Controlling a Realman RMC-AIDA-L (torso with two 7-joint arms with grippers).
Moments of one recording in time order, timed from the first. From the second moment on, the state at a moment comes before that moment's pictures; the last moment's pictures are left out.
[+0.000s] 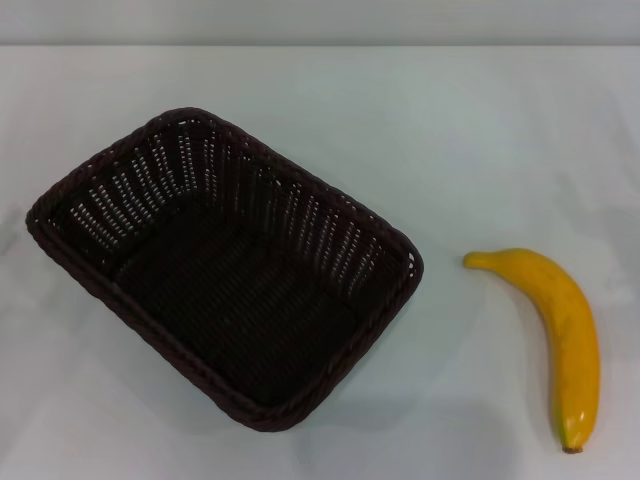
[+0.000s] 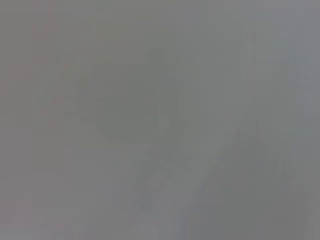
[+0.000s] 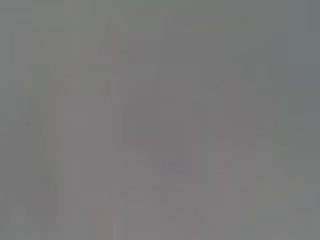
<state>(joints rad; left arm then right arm) -0.22 -2.02 0.18 0.57 1.57 1.60 -1.37 0.27 2.02 1.97 0.23 -0.40 1.29 -2.64</state>
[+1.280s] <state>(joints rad) -0.64 -1.72 0.82 0.98 2.29 1.64 -2.14 0.30 2.02 1.97 0.24 -0.36 1.28 -2.64</state>
